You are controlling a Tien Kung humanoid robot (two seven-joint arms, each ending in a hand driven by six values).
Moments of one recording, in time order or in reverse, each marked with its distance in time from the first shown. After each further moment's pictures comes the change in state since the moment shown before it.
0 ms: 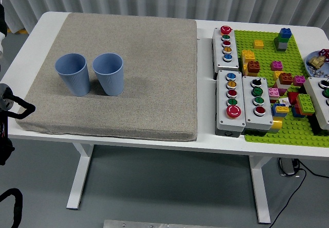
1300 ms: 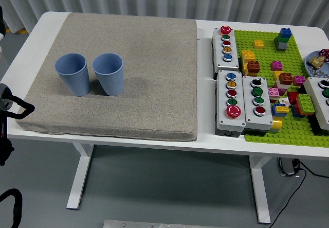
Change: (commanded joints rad) left arm 0.006 -0.001 -0.003 -0.003 -0.004 0.006 0.005; right arm -0.004 0.002 0.004 0.000 -0.006 -0.002 -0.002
